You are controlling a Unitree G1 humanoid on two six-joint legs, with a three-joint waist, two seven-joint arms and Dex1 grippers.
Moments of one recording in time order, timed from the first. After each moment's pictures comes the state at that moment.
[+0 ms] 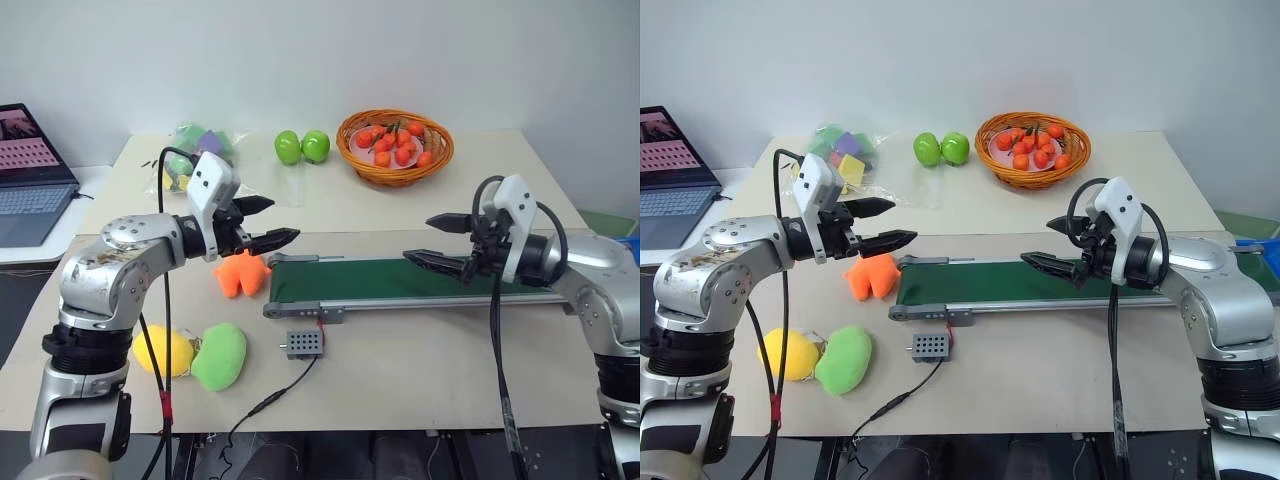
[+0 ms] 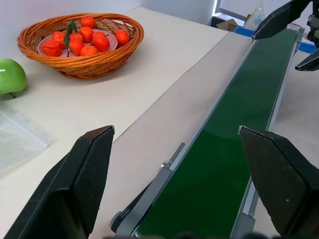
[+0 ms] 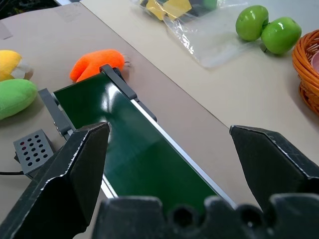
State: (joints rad) left arm -0.62 0.67 0.04 -0.20 -0.55 0.81 -0.81; right arm -0.46 -0.81 -0.11 -0.23 0.53 0.68 0.91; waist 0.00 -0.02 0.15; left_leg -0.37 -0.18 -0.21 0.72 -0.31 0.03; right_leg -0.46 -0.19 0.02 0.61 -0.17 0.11
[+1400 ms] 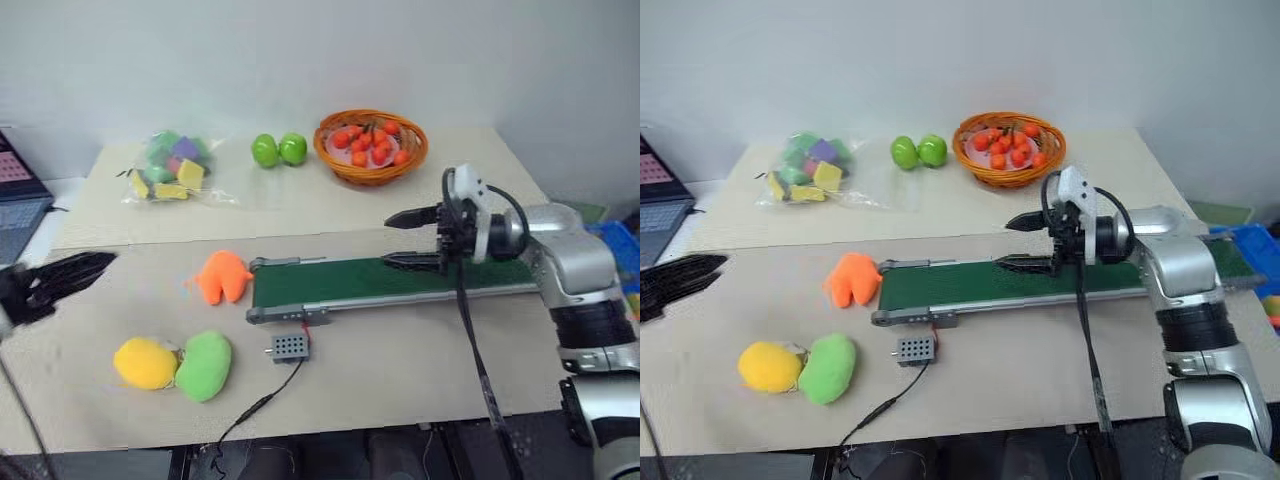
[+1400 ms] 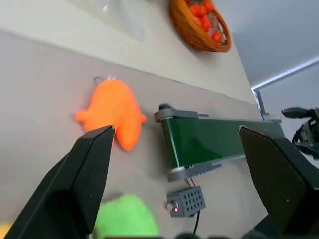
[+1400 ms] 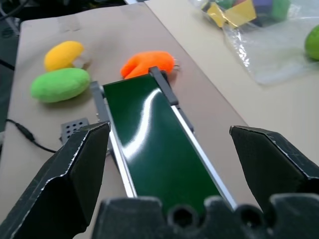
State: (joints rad) left arm -0.14 1.01 0.98 0.12 -0.99 1.60 -0.74; right arm -0.74 -0.72 0.11 0.10 0.43 0.50 1.28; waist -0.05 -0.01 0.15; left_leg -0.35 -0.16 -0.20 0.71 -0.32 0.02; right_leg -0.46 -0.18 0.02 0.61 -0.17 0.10
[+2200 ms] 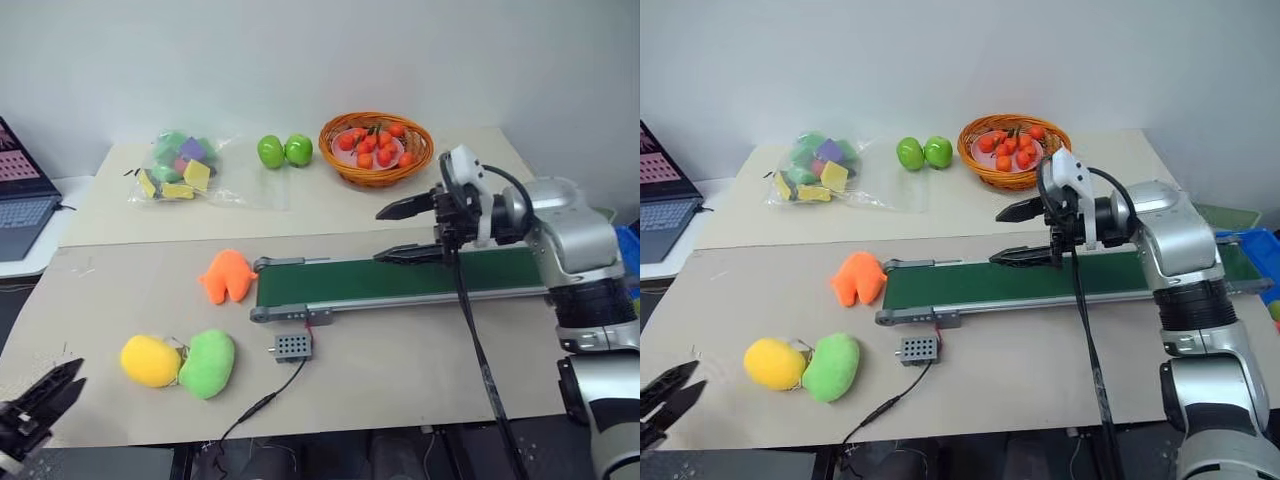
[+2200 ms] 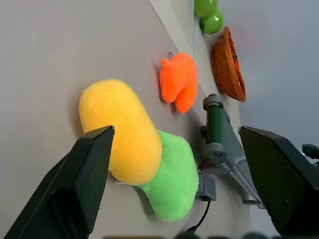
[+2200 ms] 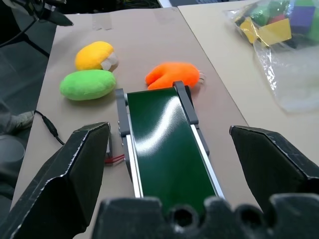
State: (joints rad) left arm 0.33 0.65 1.02 0.24 -0.99 1.23 -0.94; right arm -0.86 -0.74 0.13 0.14 0.40 0.50 1.39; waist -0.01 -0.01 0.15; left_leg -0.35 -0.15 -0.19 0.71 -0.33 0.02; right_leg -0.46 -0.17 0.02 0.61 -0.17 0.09
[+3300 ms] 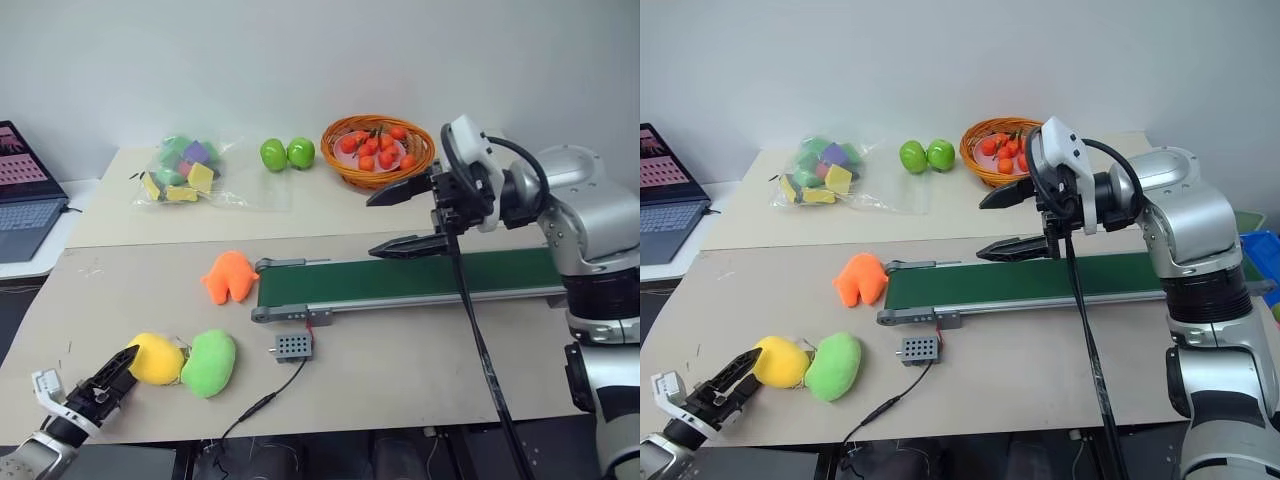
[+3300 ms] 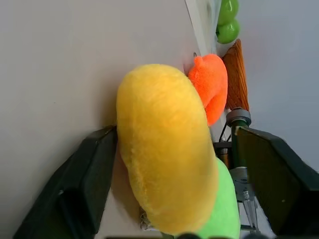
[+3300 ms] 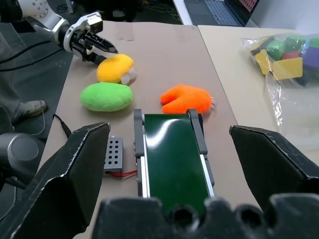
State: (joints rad) left arm 0.07 0.58 0.78 0.58 -0.92 1.01 -0.91; right arm -0.93 -0.76 0.13 -0.03 0.45 0.62 1.38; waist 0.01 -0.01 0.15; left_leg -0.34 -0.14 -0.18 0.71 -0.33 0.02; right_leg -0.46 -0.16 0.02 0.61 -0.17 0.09
